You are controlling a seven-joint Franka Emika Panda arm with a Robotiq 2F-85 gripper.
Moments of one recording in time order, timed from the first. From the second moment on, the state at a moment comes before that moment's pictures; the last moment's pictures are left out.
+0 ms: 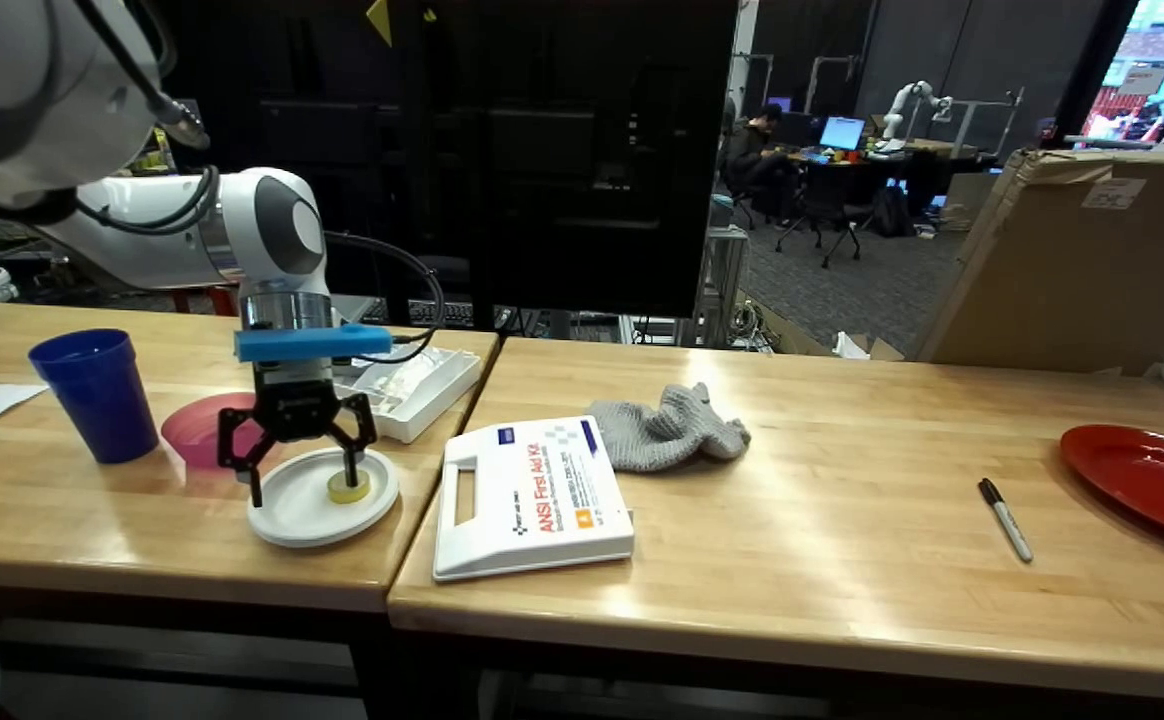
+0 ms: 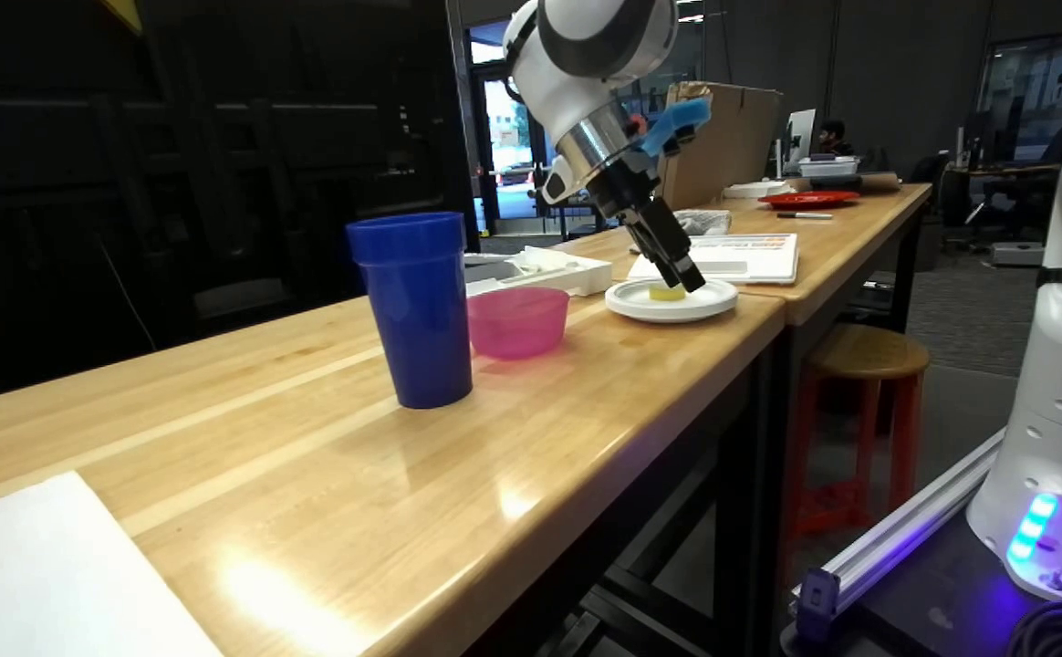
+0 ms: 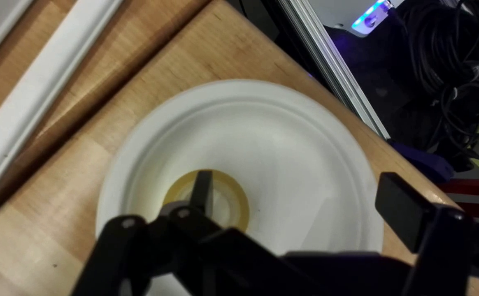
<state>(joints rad) 0.29 -0.12 0.25 -2.28 -0.04 1.64 -0.50</state>
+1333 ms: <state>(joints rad) 0.25 -0.10 0.20 -2.24 0.05 1.64 -0.57</state>
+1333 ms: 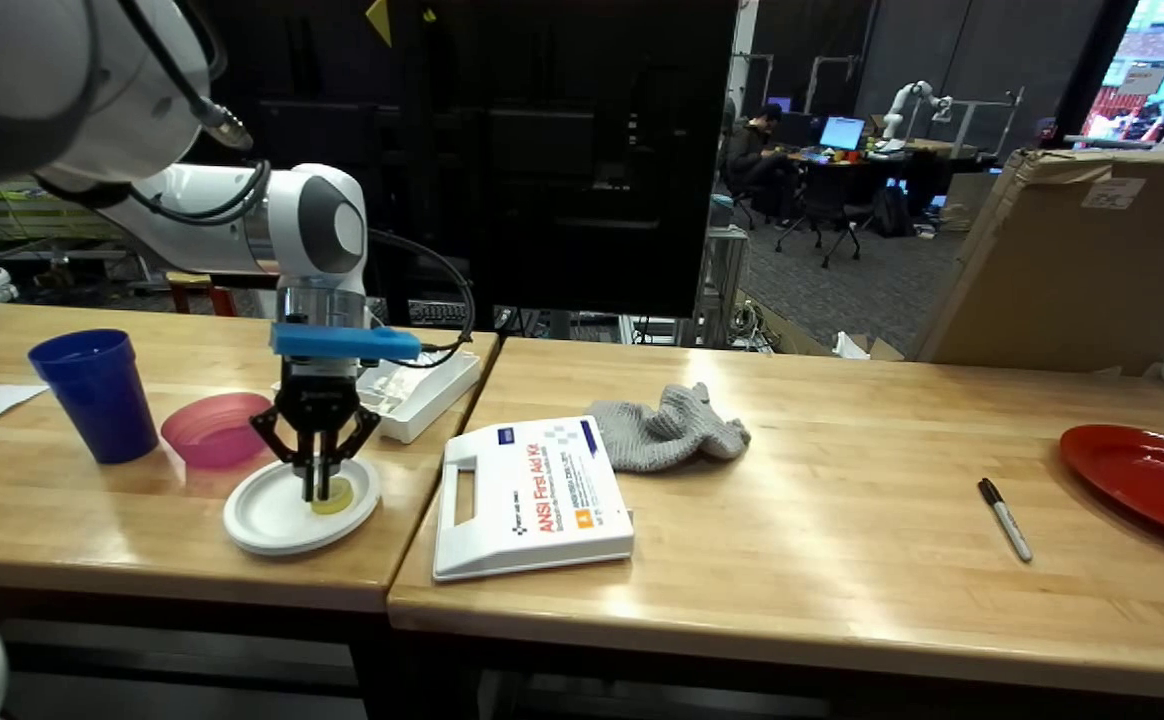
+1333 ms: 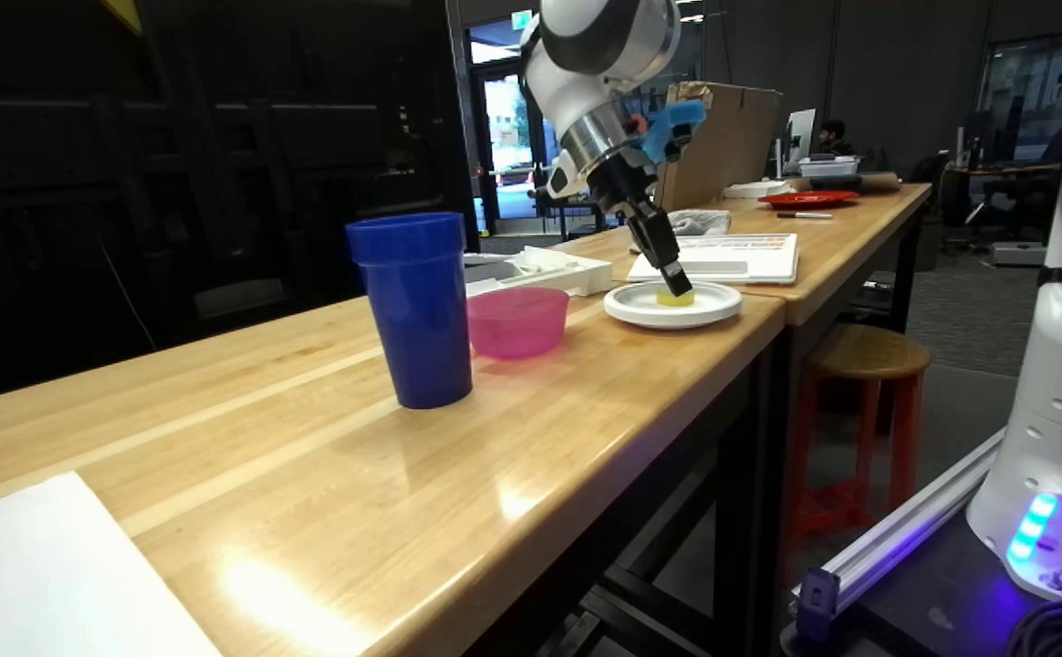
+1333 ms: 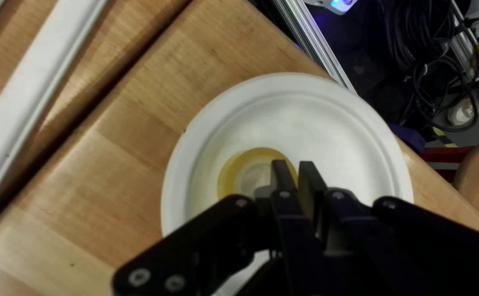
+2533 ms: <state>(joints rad) 0.22 -0.10 0.18 -2.24 0.09 1.64 -0.57</state>
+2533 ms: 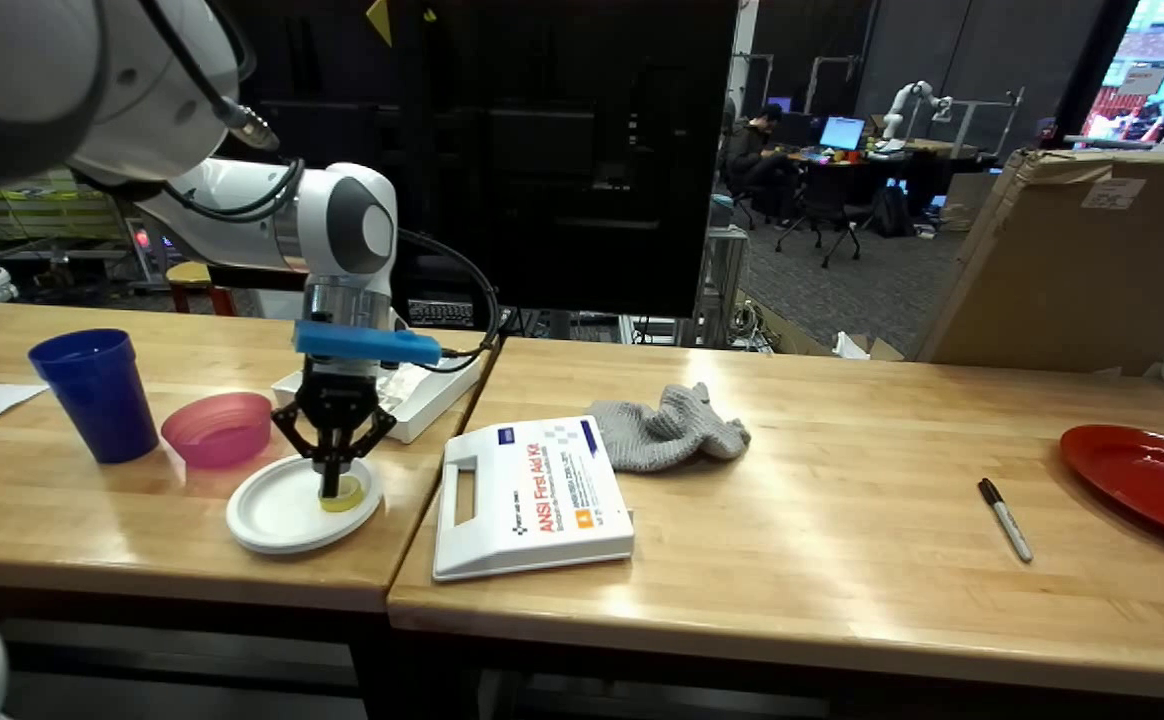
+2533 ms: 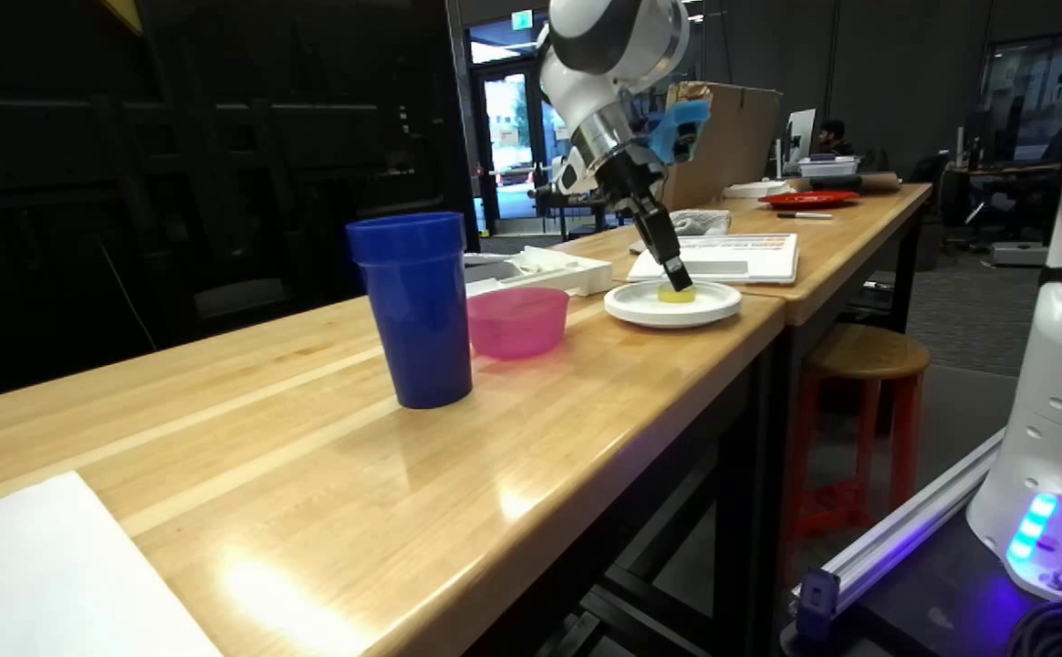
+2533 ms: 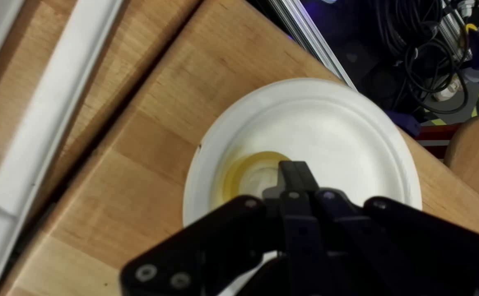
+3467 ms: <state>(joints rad) 0.21 -0.10 0.17 -2.20 0.09 1.60 -0.52</state>
